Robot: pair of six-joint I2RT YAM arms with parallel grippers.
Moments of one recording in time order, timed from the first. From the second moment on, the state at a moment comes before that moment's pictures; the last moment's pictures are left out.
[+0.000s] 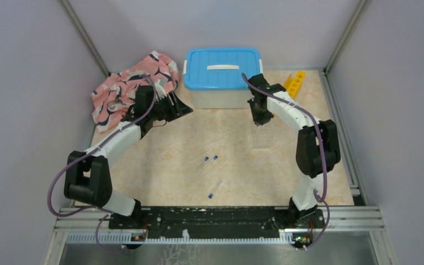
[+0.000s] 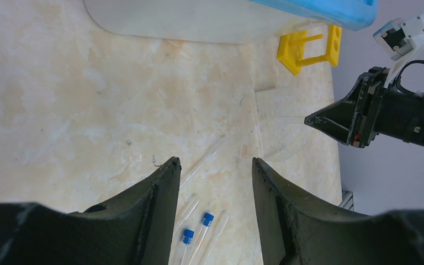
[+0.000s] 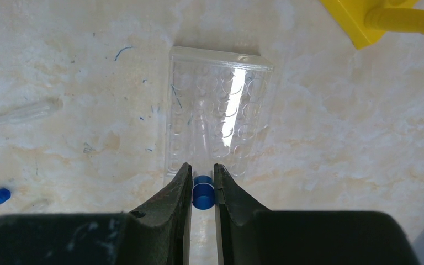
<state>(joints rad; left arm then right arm) -0.28 1.48 0.99 0.02 0.41 -0.65 0.37 1.81 1.50 -0.89 0.18 0.14</state>
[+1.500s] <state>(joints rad) -0.48 1.50 1.07 -0.30 0.24 -0.42 0.42 1.56 1.40 -0.62 0.17 0.19</state>
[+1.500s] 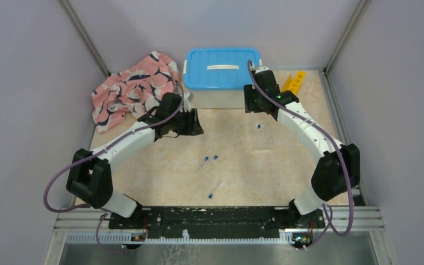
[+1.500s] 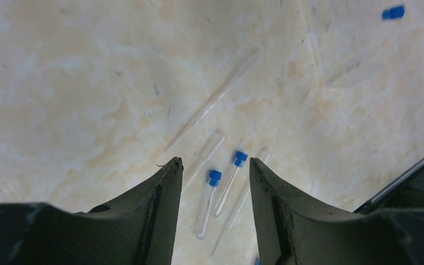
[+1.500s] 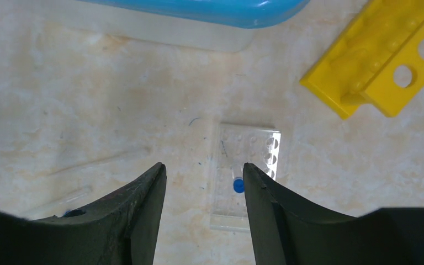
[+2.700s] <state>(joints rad) -0.81 1.59 1.01 -0.50 -0.06 -0.42 0.52 1.38 1.12 -0.33 0.16 0.26</state>
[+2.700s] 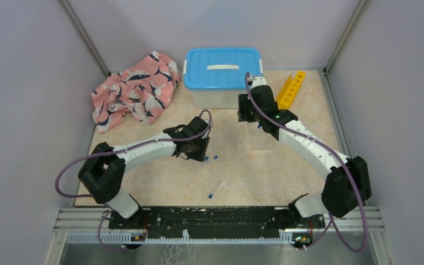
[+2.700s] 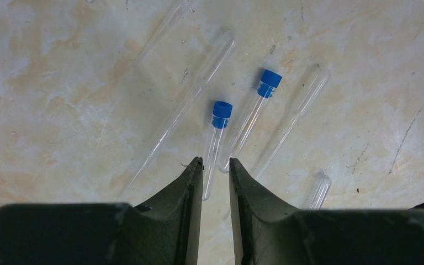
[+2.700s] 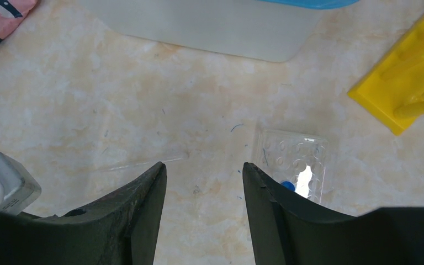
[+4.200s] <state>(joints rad) -0.81 1.67 0.96 -0.42 -0.07 -0.43 0.53 1.38 1.10 -0.31 0.16 0.26</state>
